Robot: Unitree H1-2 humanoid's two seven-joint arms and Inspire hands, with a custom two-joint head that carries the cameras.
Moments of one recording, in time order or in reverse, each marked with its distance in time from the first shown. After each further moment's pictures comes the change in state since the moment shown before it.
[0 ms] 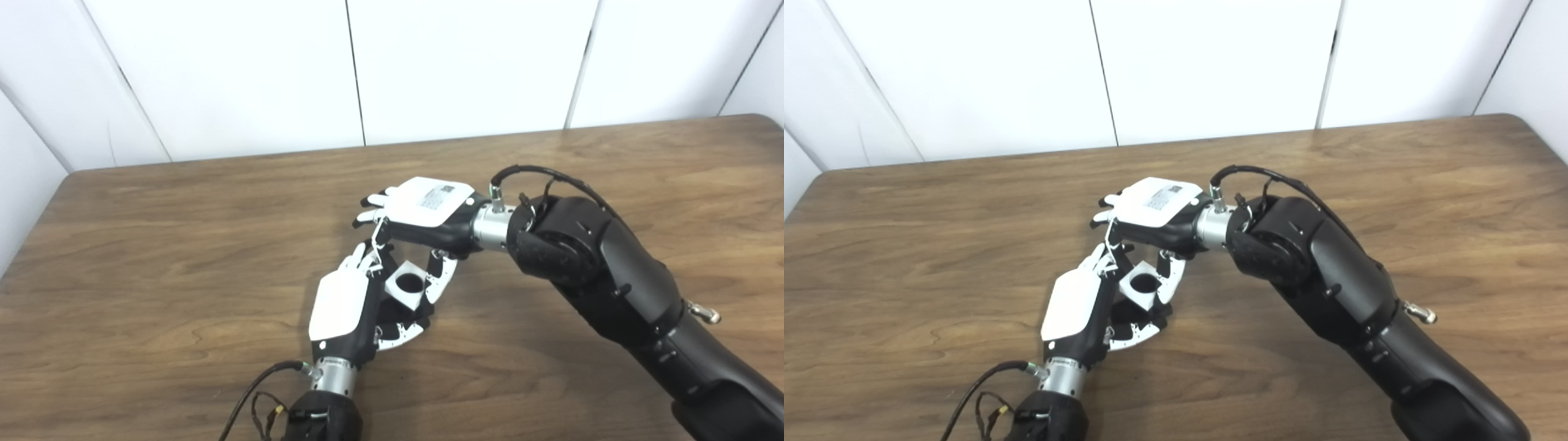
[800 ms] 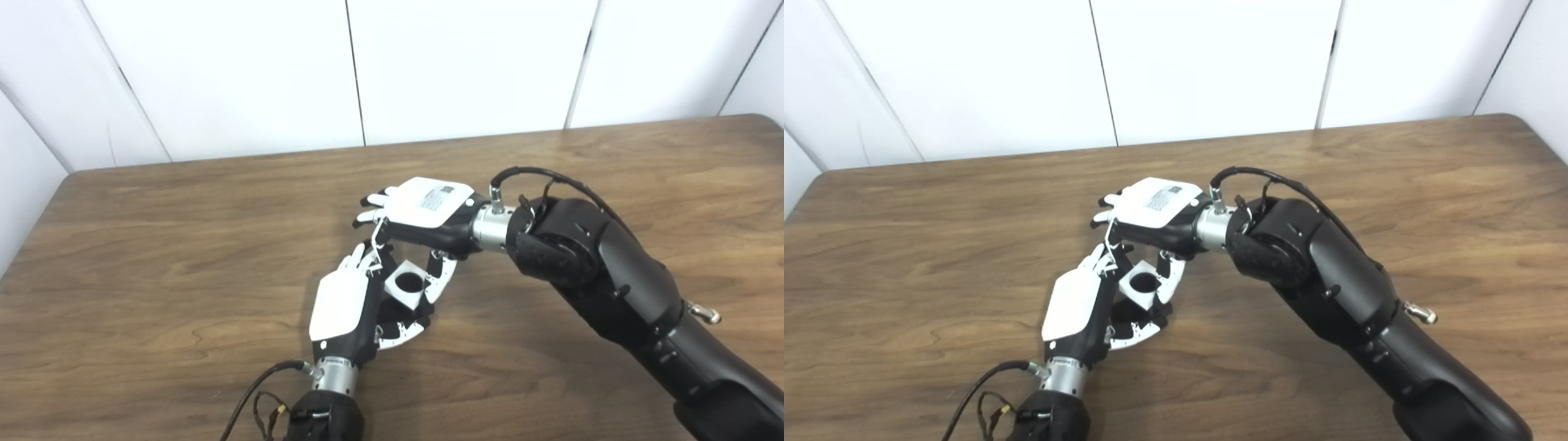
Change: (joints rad) left arm 0.000 -0.010 0.000 0.001 0.000 0.022 0.002; right arm 0.001 -0.006 0.012 0.012 -0.001 -0.004 -0.021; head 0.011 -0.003
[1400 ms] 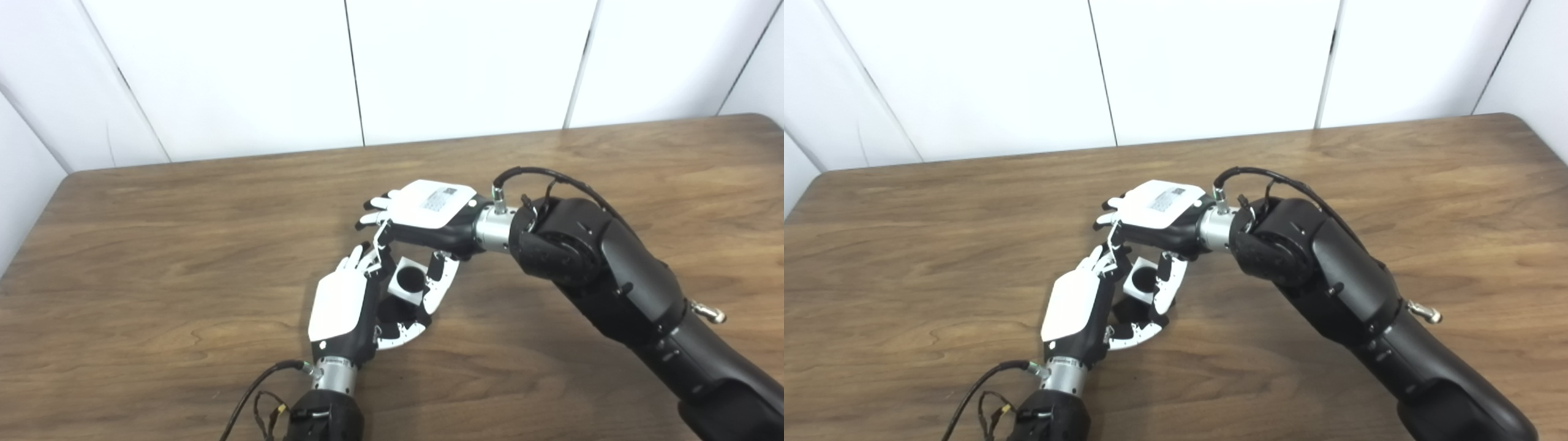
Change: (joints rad) left arm -0.004 -0.001 0.002 0.011 -0.001 0.010 0.002; right arm -0.001 -0.015 0.001 0.007 0.021 0.000 0.000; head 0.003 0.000
